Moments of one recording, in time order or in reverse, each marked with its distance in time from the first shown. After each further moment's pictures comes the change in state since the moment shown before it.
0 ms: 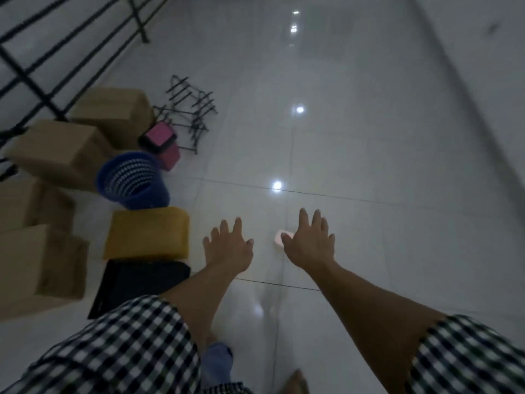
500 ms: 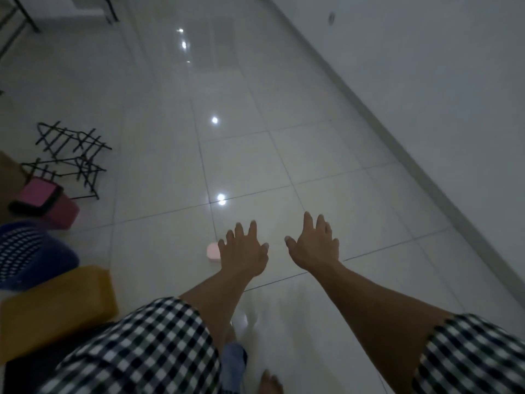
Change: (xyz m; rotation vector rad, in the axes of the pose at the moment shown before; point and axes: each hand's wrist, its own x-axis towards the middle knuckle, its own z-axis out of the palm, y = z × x) left_hand -0.069 0.249 0.060 0.166 -0.022 0.445; right_hand -0.040 0.235 -0.066 0.131 0.140 0.388
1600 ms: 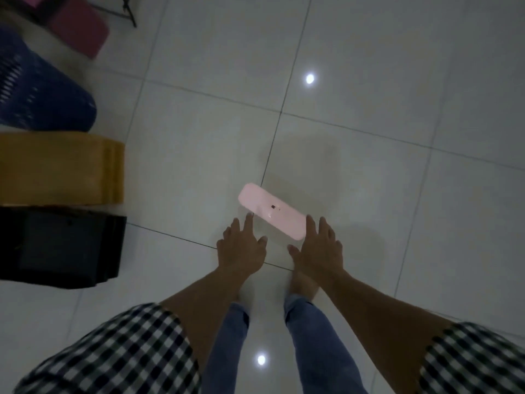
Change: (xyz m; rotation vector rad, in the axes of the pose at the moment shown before) left_hand 0.326 -0.150 0.244 -0.324 -0.291 -0.651; right_hand 0.345 -0.071 0.339 -0.322 -0.592 -0.382
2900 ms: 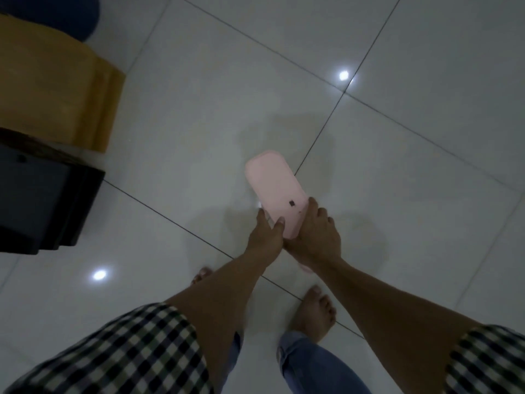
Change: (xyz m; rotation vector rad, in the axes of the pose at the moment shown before) left_hand 0.160 -0.039 0.113 -1.106 -0.080 -0.231; right_hand 0.156 -0.062 0.110 -0.077 0.127 -0.220
